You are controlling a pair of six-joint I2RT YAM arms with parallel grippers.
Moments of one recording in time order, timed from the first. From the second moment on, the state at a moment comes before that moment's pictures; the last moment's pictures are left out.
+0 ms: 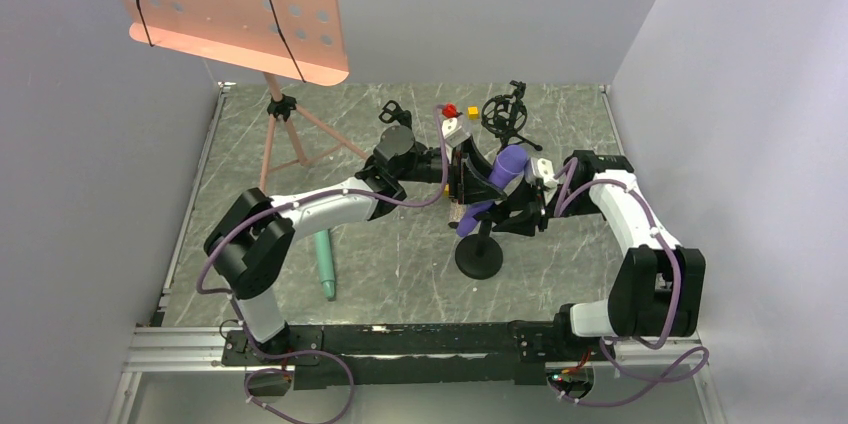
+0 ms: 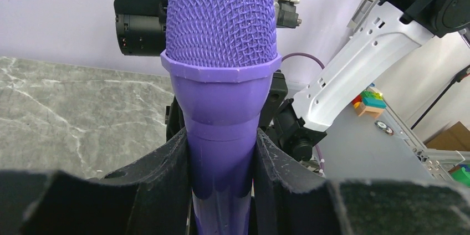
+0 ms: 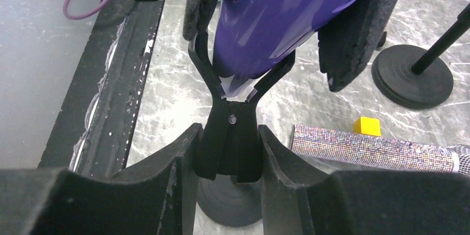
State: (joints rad) left arm -0.83 1.74 1.17 0.79 0.87 -0.45; right arm -0.01 1.36 0.99 -1.34 -1.37 -1.70
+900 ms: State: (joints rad) left arm -0.84 1.75 1.14 0.88 0.87 -0.45; right arm -0.08 1.38 1.00 -1.48 -1.42 -1.83
